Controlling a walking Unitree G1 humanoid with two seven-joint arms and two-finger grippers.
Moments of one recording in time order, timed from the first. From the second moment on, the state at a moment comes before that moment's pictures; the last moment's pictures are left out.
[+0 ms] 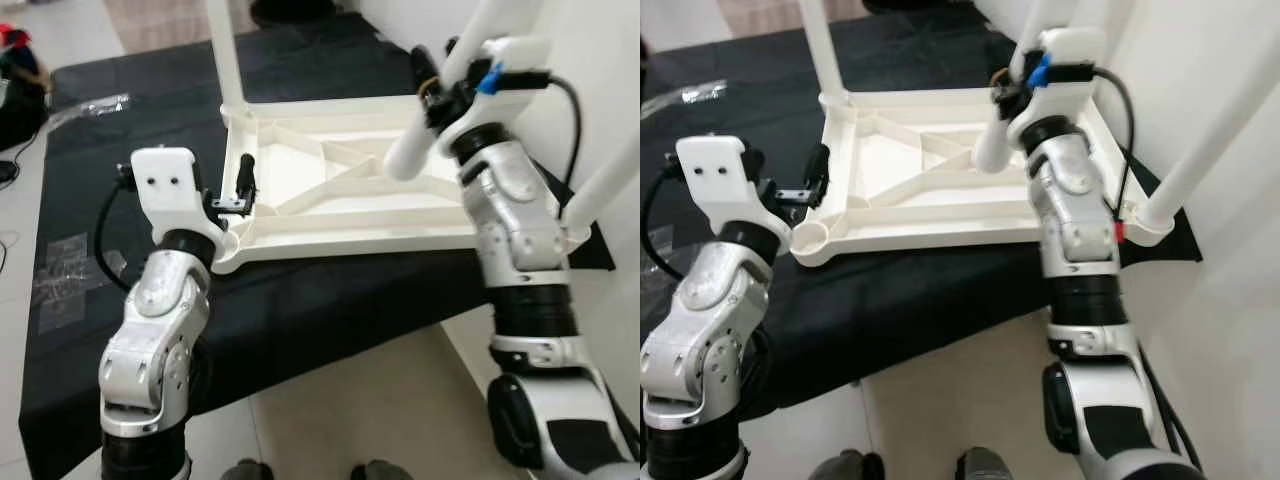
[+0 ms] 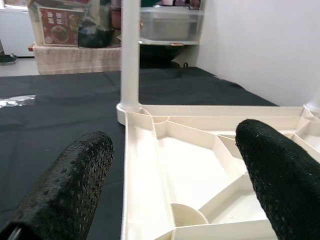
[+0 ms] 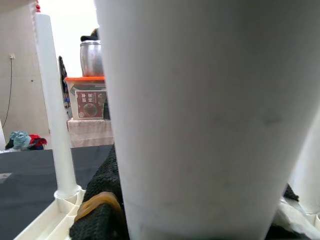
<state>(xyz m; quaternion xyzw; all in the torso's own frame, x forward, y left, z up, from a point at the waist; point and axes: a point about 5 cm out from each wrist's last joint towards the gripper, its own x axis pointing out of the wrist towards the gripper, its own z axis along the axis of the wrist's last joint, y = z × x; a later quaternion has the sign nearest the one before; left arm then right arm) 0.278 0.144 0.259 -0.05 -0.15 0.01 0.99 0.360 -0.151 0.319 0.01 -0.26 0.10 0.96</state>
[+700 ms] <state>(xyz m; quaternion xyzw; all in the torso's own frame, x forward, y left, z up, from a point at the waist) 0.279 0.152 0.259 -0.04 -0.15 0.03 0.99 0.362 -0.140 0.324 0.01 -0.26 0.12 0.96</state>
